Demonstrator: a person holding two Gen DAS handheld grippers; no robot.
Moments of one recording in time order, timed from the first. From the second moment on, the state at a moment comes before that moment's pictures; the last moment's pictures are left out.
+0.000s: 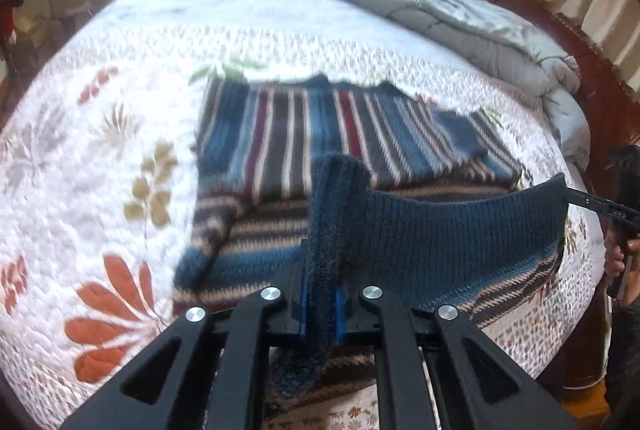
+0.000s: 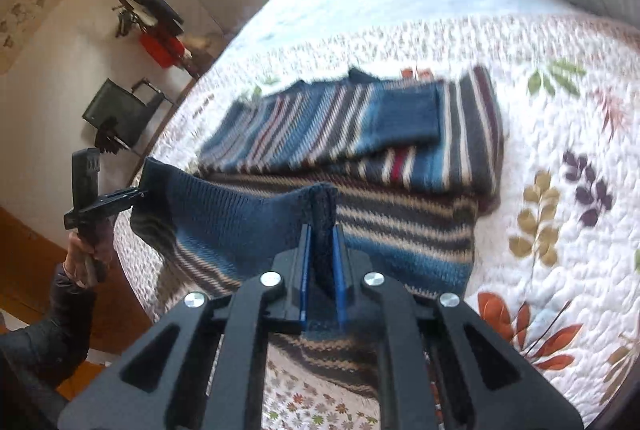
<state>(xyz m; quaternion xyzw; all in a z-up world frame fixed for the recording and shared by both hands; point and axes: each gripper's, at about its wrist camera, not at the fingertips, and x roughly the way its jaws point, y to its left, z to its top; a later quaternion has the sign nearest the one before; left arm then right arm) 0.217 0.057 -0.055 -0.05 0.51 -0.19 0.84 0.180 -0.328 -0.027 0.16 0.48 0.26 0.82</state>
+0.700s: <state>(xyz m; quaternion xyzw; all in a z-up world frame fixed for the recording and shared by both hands) 0.386 0.049 -0.030 -0.07 0.49 -0.14 0.86 0.350 -0.335 0.001 0.14 0.49 0.17 0.84</state>
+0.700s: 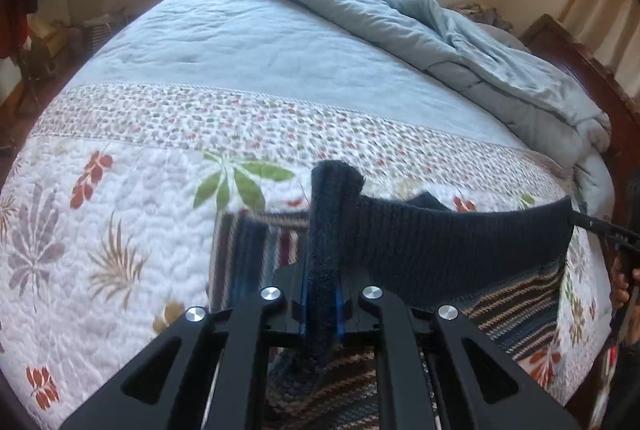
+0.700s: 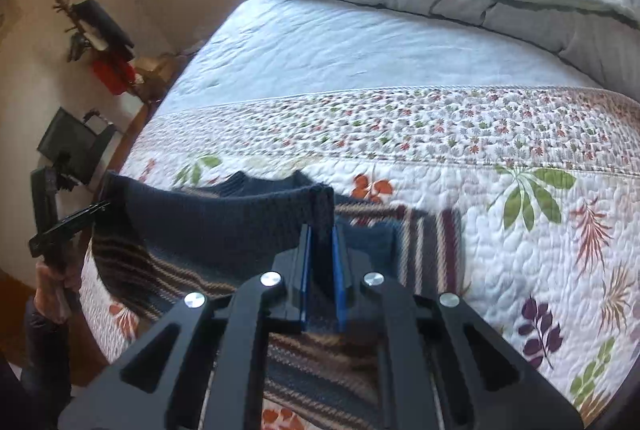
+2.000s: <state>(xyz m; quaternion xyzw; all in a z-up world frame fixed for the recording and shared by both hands) 0.300 0.116 -0.111 -0.06 0.56 -0.08 0.82 0.228 -0.360 -0.089 0.10 0.58 0.13 0.80</state>
